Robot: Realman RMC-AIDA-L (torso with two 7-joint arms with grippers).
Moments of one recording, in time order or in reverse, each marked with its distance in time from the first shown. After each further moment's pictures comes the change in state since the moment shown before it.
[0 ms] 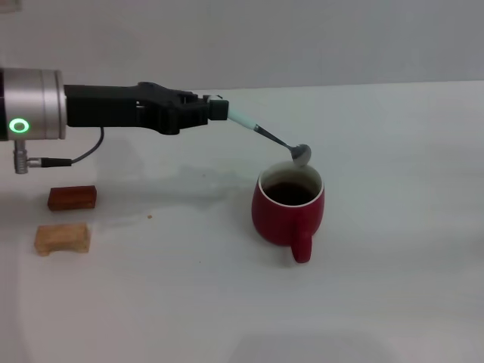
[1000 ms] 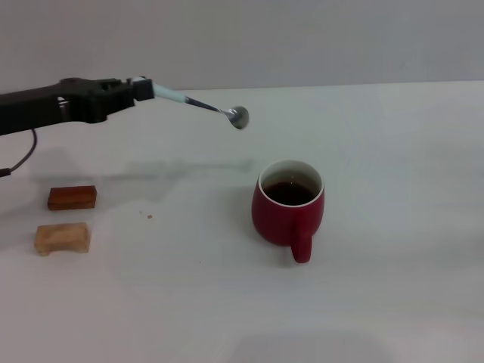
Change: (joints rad) left arm 0.142 0.067 -0.002 -0.066 -0.209 -0.063 0.103; right arm -0.004 -0.008 0.005 -0.009 0.002 -0.005 0.000
